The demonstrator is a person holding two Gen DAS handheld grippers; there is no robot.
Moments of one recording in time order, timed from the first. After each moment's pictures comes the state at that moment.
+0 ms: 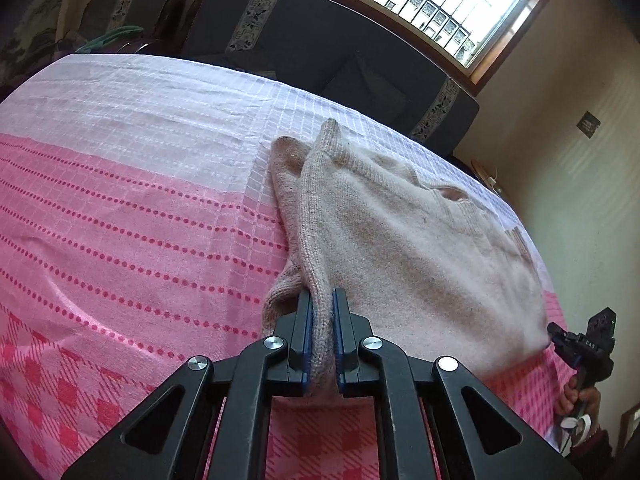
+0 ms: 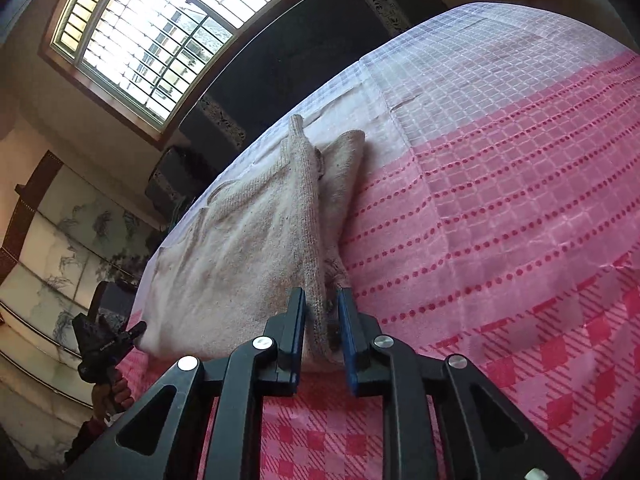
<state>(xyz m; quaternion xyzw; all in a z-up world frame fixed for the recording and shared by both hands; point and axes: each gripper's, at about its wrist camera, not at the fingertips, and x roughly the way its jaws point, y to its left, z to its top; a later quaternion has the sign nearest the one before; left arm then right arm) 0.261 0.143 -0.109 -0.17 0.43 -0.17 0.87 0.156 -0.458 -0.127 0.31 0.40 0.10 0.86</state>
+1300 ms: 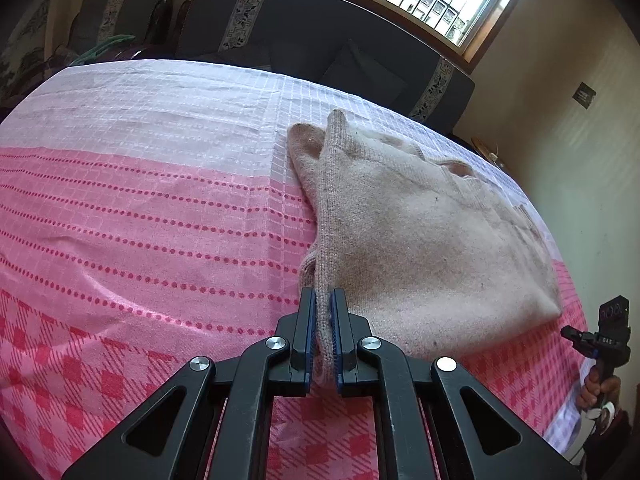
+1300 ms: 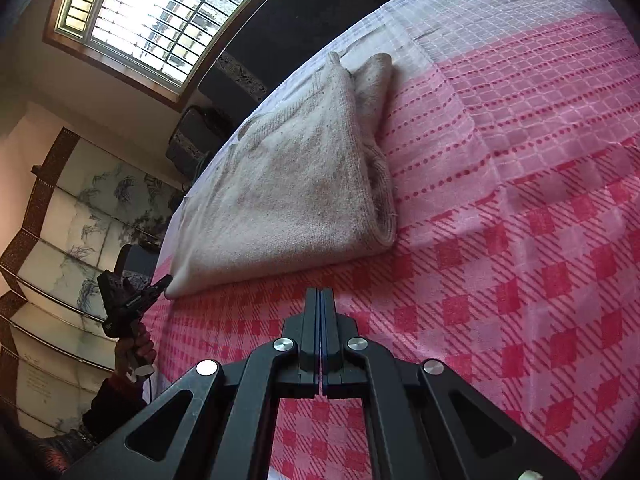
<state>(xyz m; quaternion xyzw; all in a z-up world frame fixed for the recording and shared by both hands) 0.244 0.161 -0.109 -0.13 0.44 -0.18 0.87 0.108 -0.433 -0.138 0.31 0.46 0.16 0.82</state>
